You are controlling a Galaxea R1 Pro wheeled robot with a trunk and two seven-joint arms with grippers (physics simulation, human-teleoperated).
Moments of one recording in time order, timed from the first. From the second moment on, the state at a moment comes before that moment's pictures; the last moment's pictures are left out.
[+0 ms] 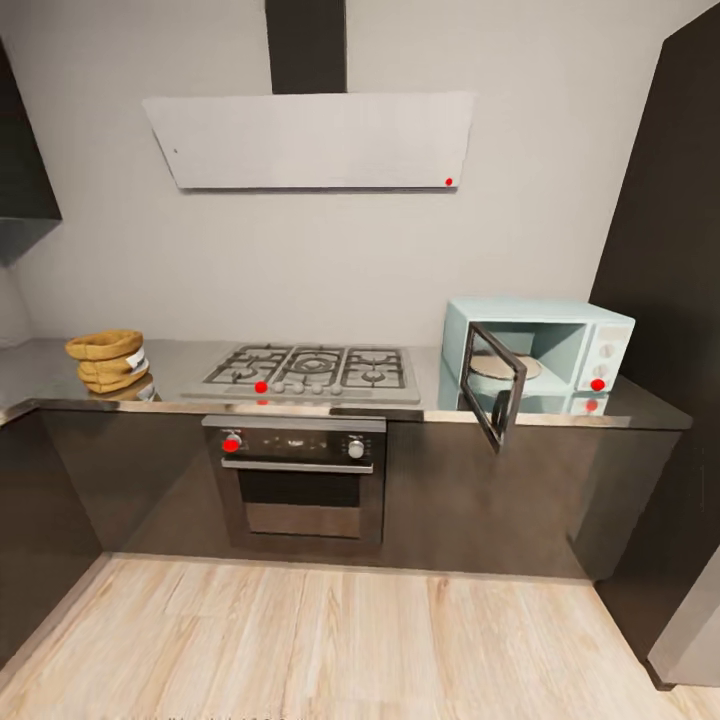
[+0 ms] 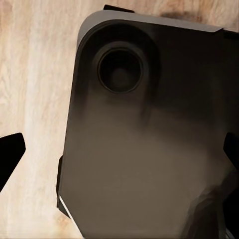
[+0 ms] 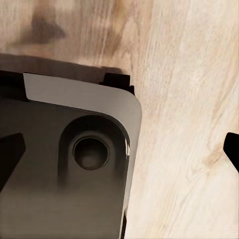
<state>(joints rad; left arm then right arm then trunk) 0.00 0.00 0.01 -0.06 0.18 -0.01 0.01 -0.19 -0.11 -0.19 0.03 0.29 0.01 0.15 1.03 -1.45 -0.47</state>
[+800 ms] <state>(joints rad) 0.00 0.00 0.01 -0.06 0.19 -0.01 0.01 -0.19 -0.09 -0.19 0.03 0.29 0.00 0.11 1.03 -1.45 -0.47</state>
